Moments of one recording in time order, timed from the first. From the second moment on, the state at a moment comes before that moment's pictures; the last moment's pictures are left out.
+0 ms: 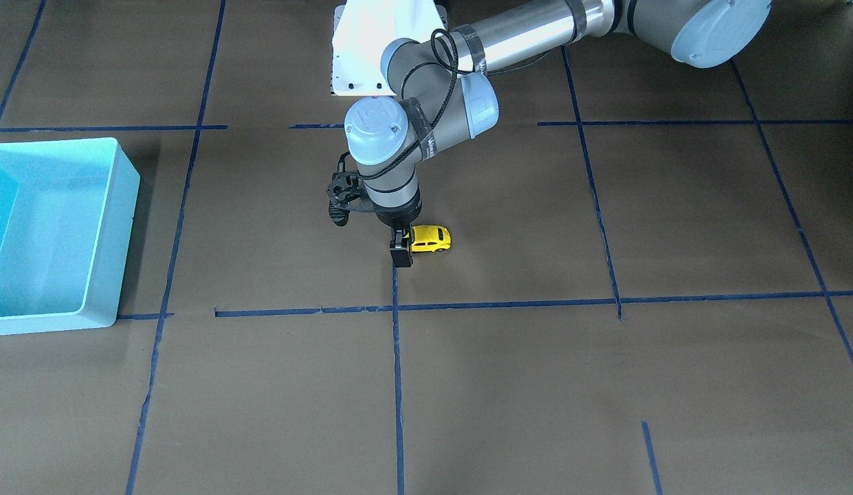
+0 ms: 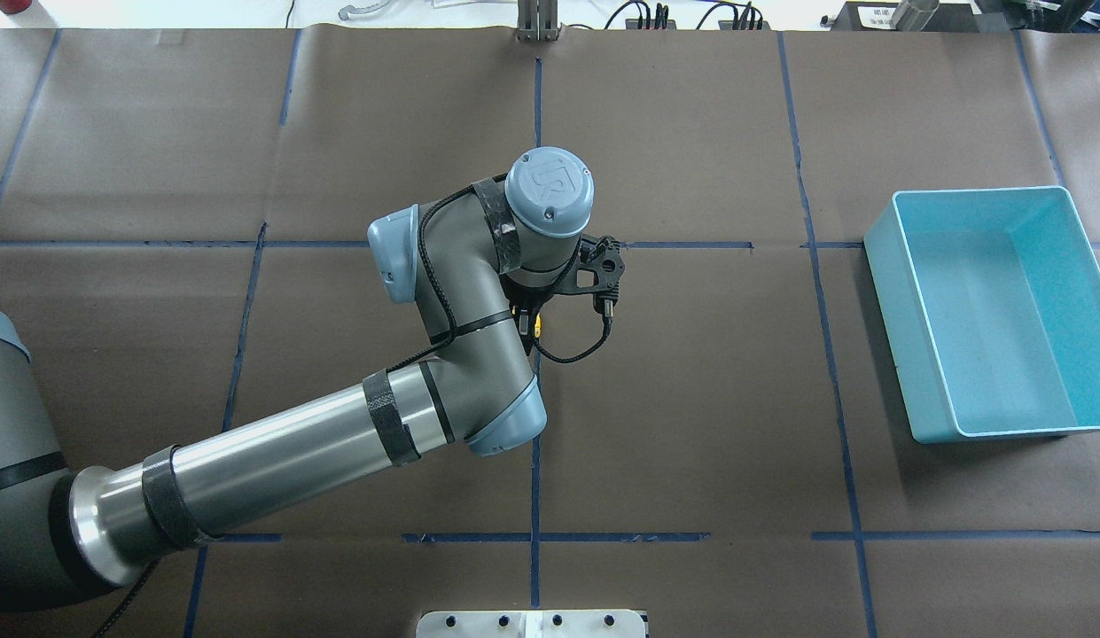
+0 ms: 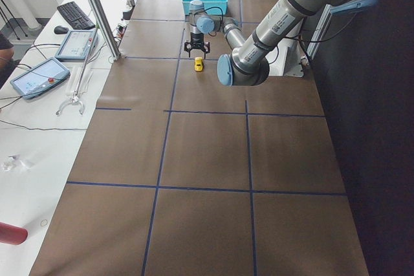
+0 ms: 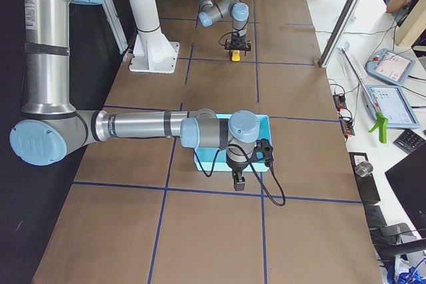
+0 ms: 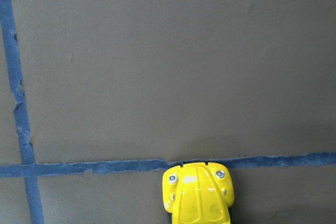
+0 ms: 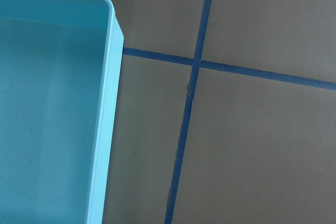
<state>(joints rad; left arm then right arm) -0.52 -2.58 -1.21 -1.55 -1.85 0.47 1.55 -1.63 1.71 -1.61 2.34 -0.12</state>
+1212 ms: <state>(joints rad) -0.50 -2.58 -1.24 -1.70 -1.91 0.37 1.55 -1.64 1.71 -1.61 2.35 -0.12</state>
